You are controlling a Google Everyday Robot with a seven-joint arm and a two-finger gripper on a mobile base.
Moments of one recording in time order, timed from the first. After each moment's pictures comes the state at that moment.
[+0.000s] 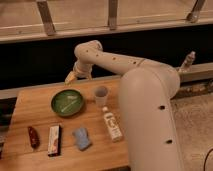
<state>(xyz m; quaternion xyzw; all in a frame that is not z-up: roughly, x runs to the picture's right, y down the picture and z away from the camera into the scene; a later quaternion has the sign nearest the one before) -0.162 -0.046 0.849 -0.31 -0.01 0.56 0.77</state>
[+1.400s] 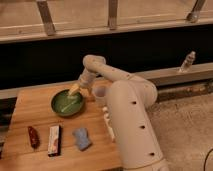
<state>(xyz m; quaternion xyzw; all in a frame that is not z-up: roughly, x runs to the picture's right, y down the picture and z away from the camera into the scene) -0.166 0.038 0.933 -0.46 0.04 0.54 0.71</state>
